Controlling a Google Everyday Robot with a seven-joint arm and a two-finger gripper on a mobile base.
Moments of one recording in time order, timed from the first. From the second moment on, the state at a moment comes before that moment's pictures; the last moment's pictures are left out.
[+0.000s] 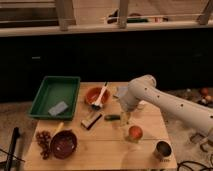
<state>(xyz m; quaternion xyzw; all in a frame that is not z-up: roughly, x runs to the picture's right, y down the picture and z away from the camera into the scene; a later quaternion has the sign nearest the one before) 0.087 0.142 0.802 -0.30 -0.16 0.01 0.94</state>
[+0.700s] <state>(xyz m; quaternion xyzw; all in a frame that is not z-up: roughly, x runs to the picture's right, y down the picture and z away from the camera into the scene) 0.065 0.171 0.832 -0.32 -0.19 0.03 0.93</state>
